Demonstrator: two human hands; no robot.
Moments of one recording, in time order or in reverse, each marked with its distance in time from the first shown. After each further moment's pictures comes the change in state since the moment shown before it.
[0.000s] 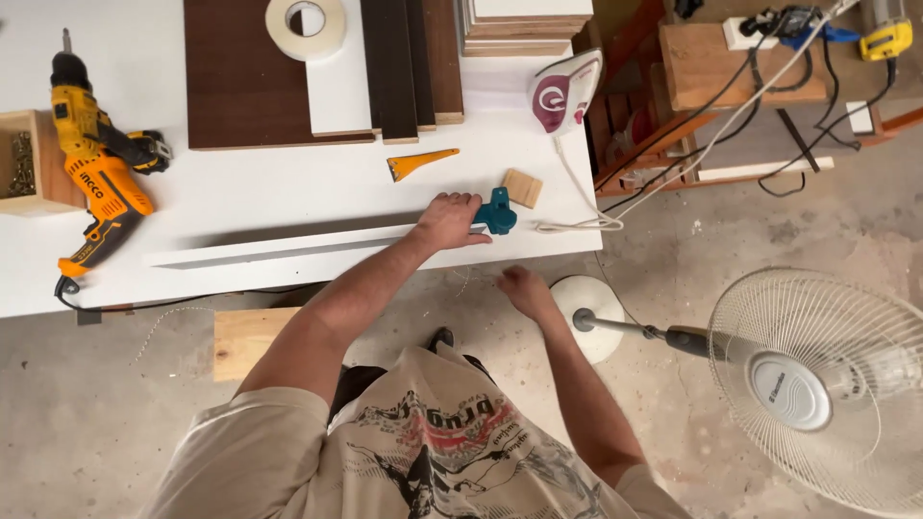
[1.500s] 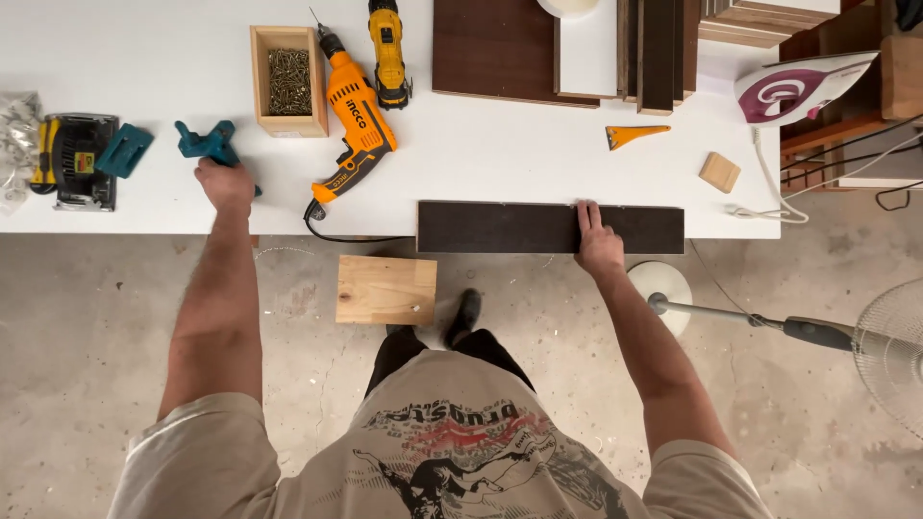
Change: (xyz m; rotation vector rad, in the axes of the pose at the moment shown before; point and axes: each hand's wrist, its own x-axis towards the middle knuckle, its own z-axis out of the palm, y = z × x) left_hand -0.617 -0.563 -0.026 -0.319 0.746 -1.370; right_hand 0.013 -0.273 0.198 -0.958 0.084 0.023
